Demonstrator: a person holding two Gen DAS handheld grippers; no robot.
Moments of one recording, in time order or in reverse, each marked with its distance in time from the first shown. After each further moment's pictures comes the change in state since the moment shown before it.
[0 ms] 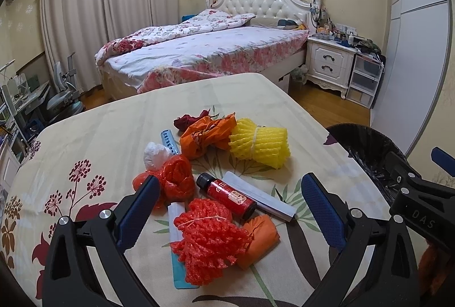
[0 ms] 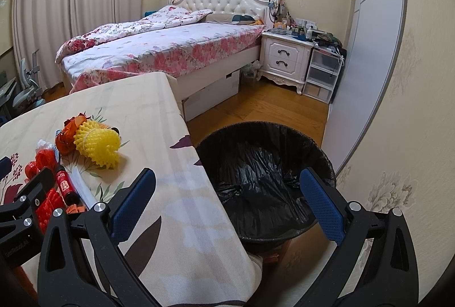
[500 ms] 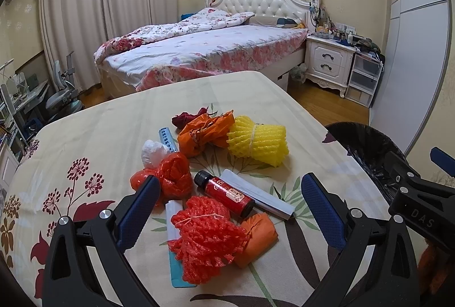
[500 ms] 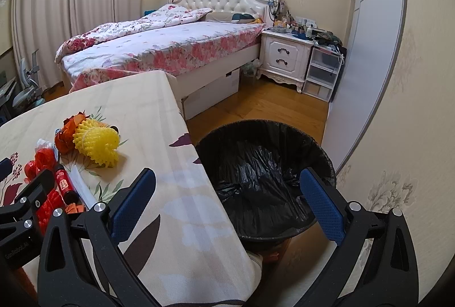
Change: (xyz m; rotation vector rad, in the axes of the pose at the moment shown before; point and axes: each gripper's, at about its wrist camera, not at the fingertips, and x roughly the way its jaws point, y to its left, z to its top) left arm 0.001 -0.002 -0.002 0.001 0.004 -0.003; right arm 0.004 0.001 -0.004 -0.002 0.005 0.002
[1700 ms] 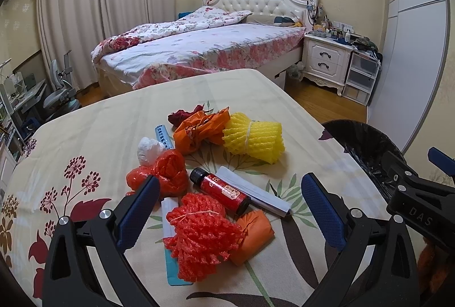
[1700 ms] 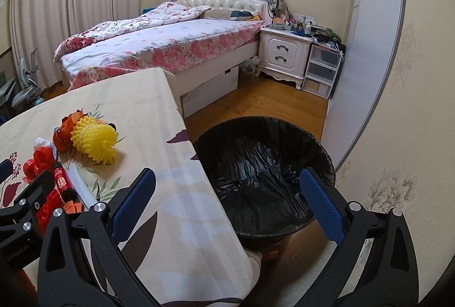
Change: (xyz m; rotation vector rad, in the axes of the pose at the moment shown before) left arm 0.000 -0.005 -0.004 0.001 0.005 -0.004; right arm 0.004 0.000 -0.011 0.005 0.012 -0.001
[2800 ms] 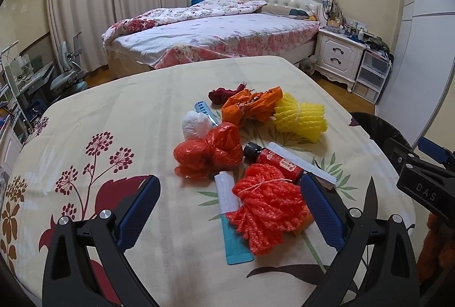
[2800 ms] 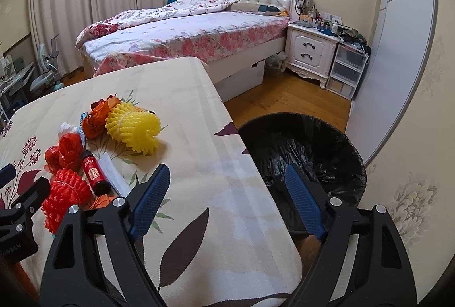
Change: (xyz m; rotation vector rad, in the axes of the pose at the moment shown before) left arm -0.014 0.040 -0.017 -0.067 0.070 0.009; right arm -0.005 0.039 0.007 -0.063 0.047 0.098
